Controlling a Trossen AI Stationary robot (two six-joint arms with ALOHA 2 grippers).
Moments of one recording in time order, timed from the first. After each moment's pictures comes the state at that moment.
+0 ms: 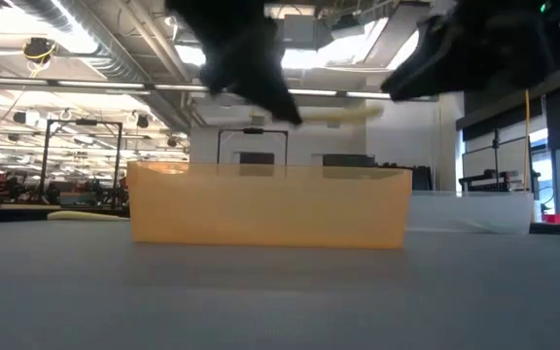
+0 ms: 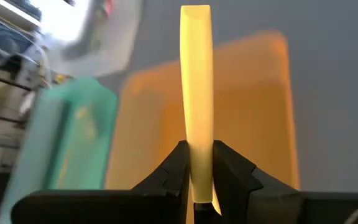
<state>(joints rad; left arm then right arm) -0.37 1.89 1.35 -0.46 -0.77 -0.07 0.47 1.29 0.72 -0.08 0.67 -0.16</state>
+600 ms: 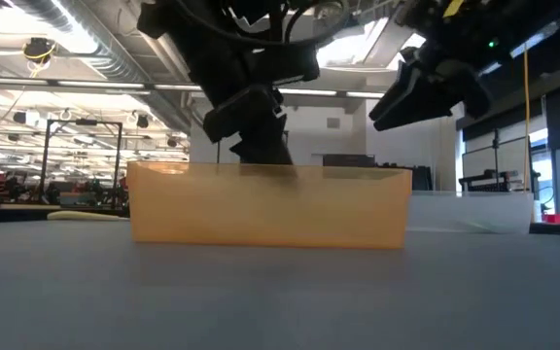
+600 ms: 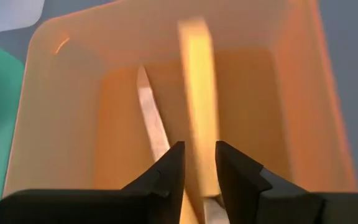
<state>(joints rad) -0.18 1.89 1.22 -0.30 -0.35 -0.02 0.28 1.29 0.72 -0.14 0.61 -0.19</state>
